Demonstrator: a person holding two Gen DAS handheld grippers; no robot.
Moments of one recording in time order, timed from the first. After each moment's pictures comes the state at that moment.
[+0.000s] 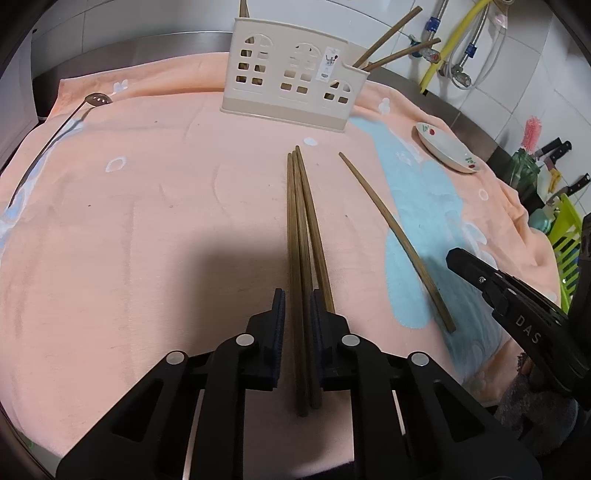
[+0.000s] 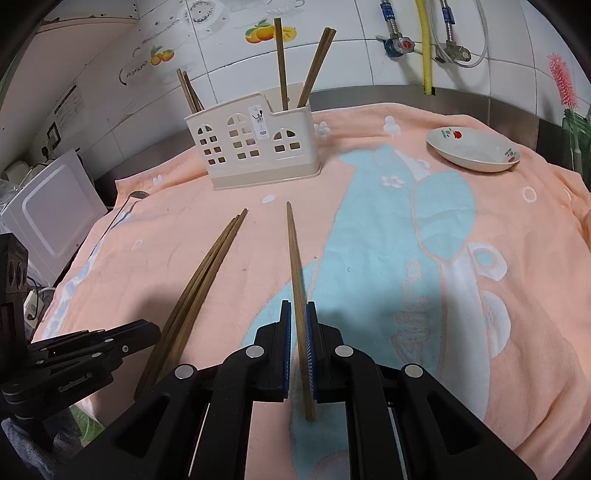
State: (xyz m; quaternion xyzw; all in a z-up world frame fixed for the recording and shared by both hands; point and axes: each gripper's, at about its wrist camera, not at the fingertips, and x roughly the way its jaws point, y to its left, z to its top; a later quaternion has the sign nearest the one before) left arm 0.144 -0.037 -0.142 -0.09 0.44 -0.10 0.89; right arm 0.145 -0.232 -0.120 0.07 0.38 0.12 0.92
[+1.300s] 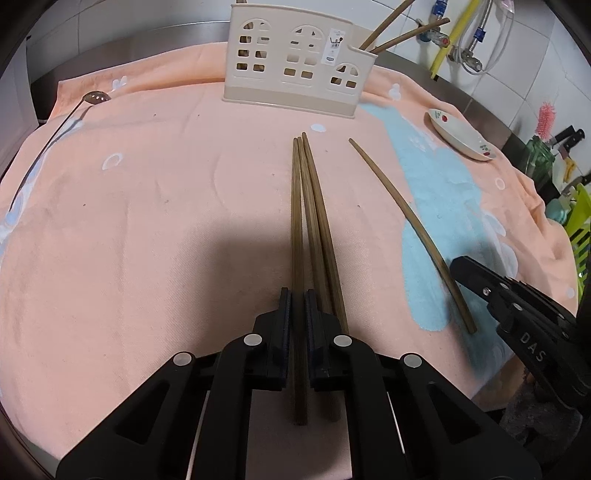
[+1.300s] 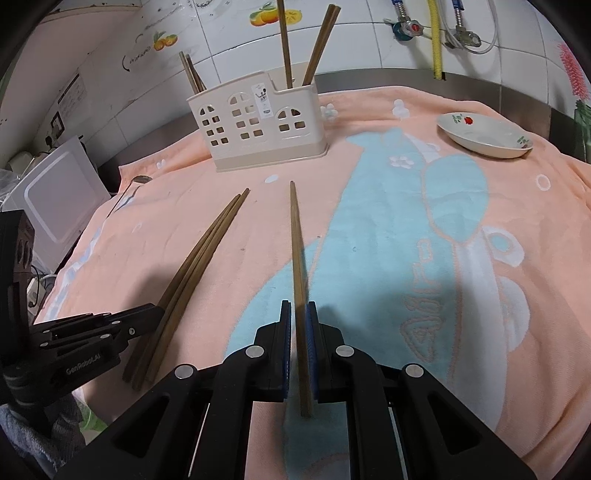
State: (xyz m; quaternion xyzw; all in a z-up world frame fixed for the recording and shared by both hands) left arm 0.154 -0.045 -0.153 -0.07 0.46 -0.08 0.88; right arm 0.151 -0.228 -0.137 0.07 0.40 0.14 0.90
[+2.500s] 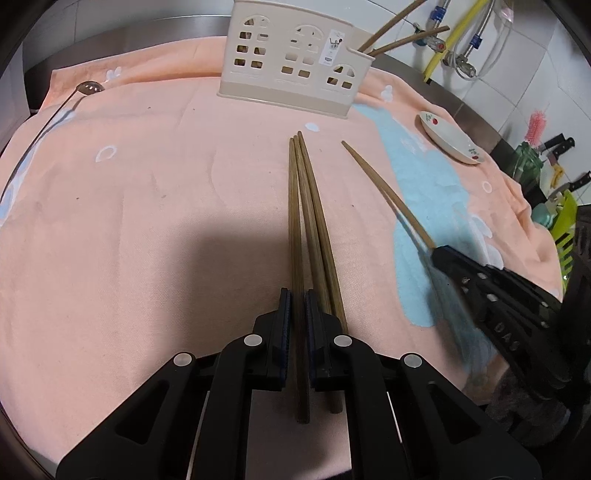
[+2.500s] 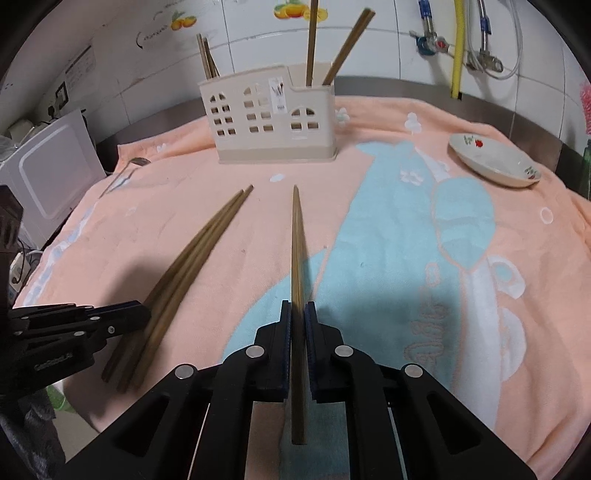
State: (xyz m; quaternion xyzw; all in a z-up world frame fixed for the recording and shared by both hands) left arm 0.154 -0.032 -0.150 -0.09 0.46 -0.11 0.88; right arm 0.160 -0.216 -0.132 0.01 0.39 0.13 0.91
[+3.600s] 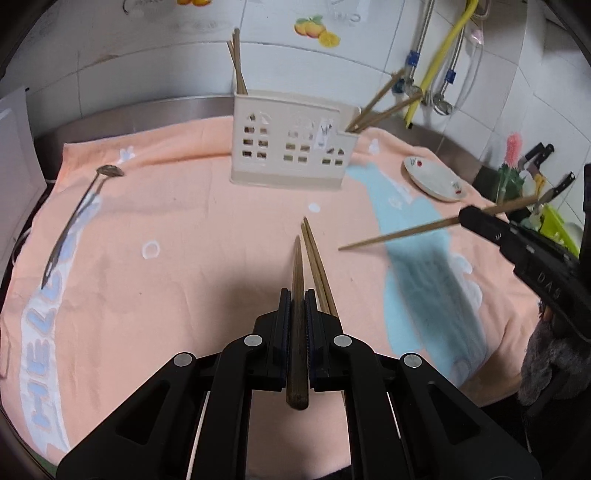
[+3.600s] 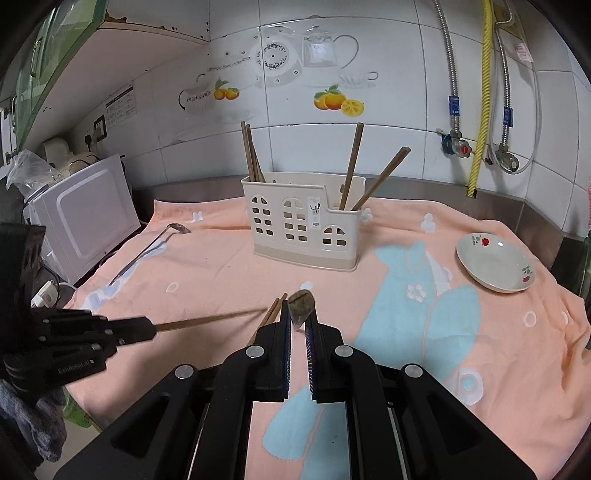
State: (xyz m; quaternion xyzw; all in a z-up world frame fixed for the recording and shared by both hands) left arm 0.151 0.000 -0.067 -0.05 0.39 -0.12 0.91; right arm 0.161 -0.206 -0.029 -0.01 0.29 0.18 0.94
